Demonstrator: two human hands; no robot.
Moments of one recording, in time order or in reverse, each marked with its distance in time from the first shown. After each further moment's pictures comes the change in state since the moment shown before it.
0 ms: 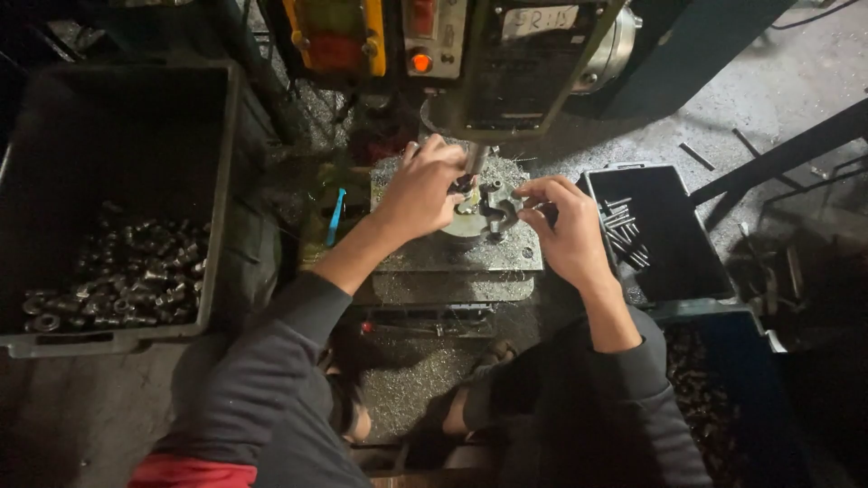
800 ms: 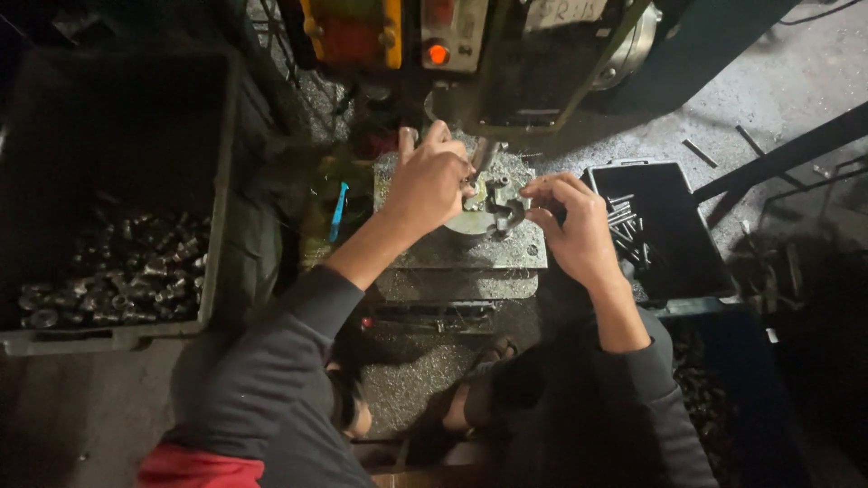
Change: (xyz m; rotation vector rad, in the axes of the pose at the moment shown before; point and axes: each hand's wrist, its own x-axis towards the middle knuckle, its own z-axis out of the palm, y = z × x) left_hand 0.004 -0.012 0.010 0.155 0.153 0.044; right_hand 0.000 0.010 0.001 -0.077 -0.030 -0.075
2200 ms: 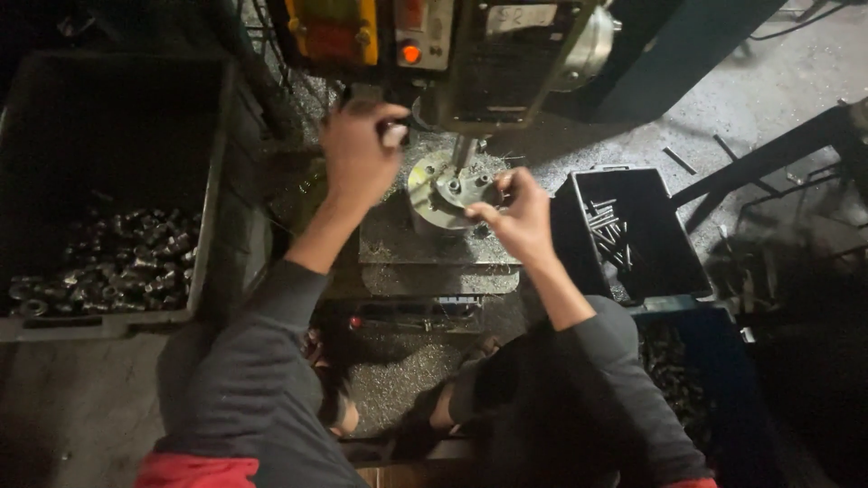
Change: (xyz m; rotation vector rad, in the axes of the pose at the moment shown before) left_hand -0.004 -0.049 -0.018 -0.144 0.263 -0.356; right_hand -0.003 0.040 0.062 0.452 0.197 0.256
